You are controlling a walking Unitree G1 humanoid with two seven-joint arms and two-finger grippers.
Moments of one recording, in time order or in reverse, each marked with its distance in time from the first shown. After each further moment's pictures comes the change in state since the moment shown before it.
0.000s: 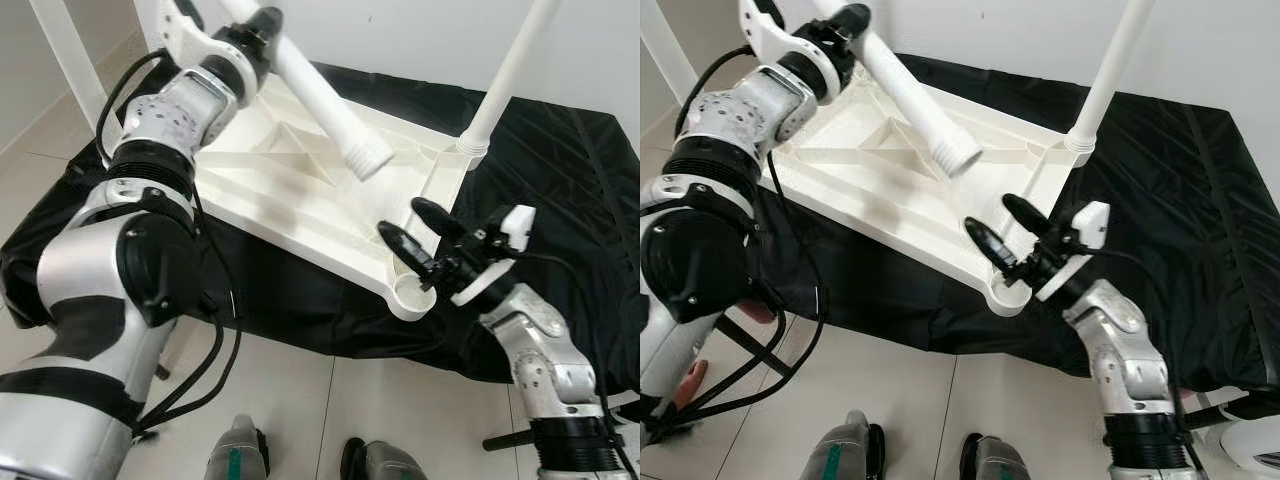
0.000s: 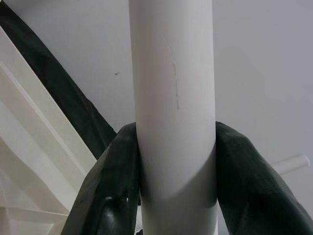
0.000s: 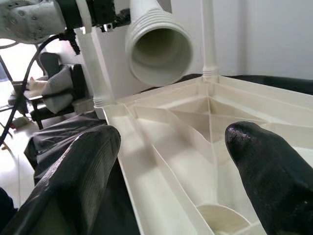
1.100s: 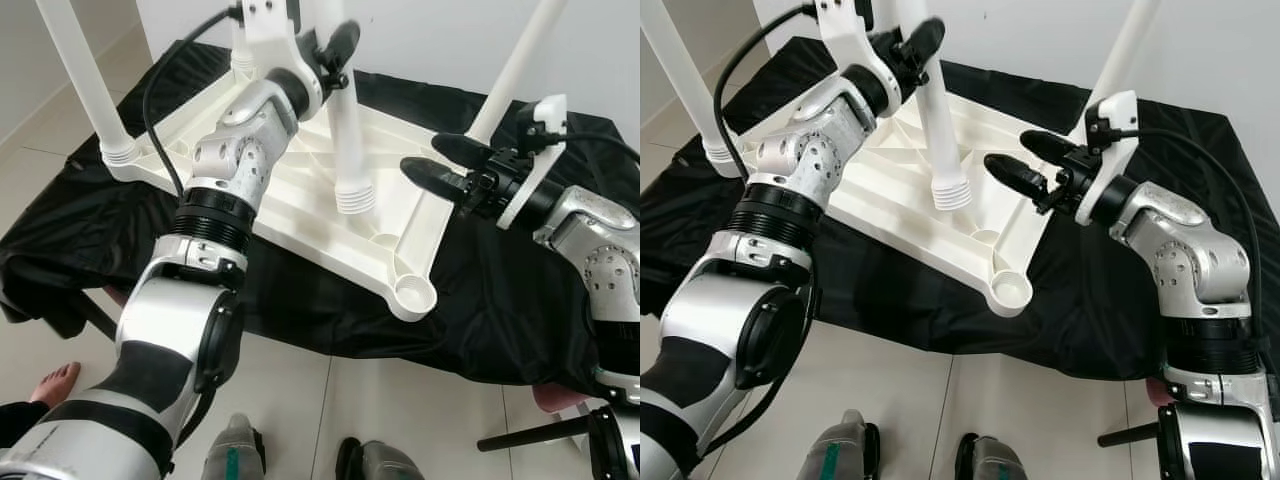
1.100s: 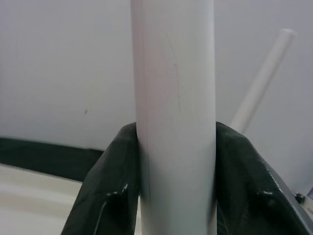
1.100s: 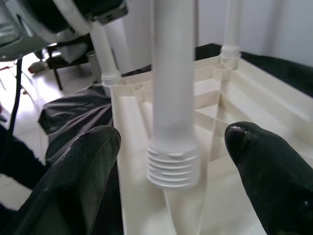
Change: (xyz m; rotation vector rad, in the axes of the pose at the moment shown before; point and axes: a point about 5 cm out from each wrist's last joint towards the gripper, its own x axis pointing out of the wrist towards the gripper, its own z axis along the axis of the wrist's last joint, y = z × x) left arm -0.003 -0.067 -0.076 0.714 0.061 -0.298; right arm 0.052 -0.024 0.069 -0.021 0.254 0.153
